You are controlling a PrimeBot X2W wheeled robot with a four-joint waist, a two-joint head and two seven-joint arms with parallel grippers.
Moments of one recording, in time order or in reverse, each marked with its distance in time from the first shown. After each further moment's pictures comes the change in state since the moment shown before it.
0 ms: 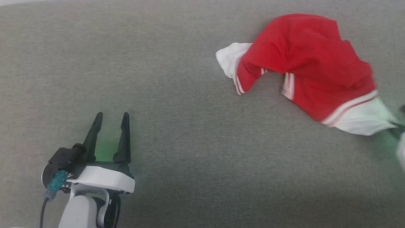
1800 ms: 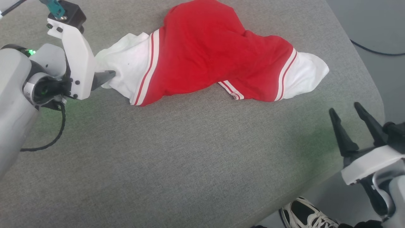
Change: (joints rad) left arm -0.935 0.561 -0.882 0.383 -0.808 0.000 1.027; right arm 0.196 0.530 -0.391 0.064 -0.176 0.000 -0.583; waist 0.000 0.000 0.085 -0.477
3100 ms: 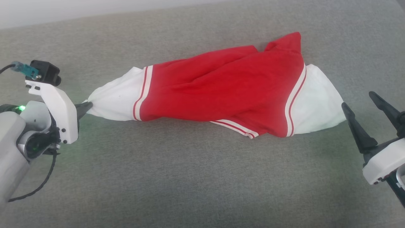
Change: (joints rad) left arm 0.205 0.110 -0.119 0.034 -0.182 0.017 -0.410; right arm 0.053 -0.115 -0.041 -0.274 -0.072 0.000 0.227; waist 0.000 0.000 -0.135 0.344
